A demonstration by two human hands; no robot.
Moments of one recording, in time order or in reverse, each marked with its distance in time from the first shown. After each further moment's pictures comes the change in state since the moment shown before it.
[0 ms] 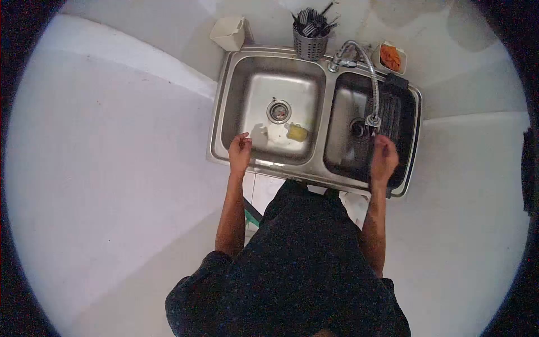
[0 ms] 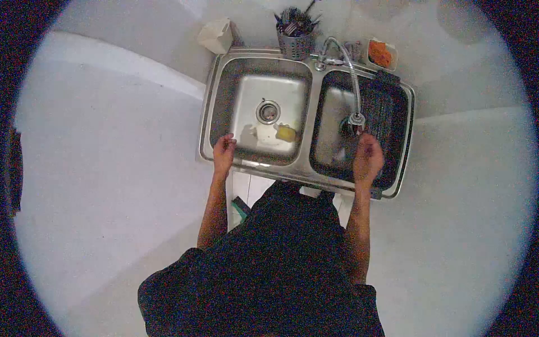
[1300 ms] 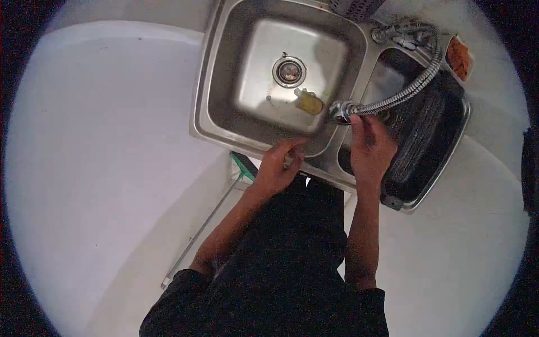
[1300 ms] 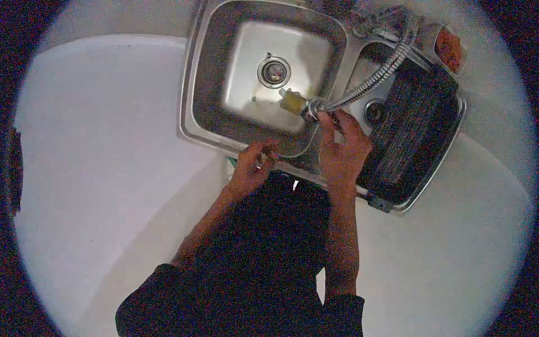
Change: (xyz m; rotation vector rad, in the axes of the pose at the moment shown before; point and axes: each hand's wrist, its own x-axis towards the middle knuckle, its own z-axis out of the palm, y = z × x) left_hand -0.041 0.099 0.072 0.105 -0.457 -0.105; right_hand 0.021 -0.085 0.118 -0.060 -0.351 0.018
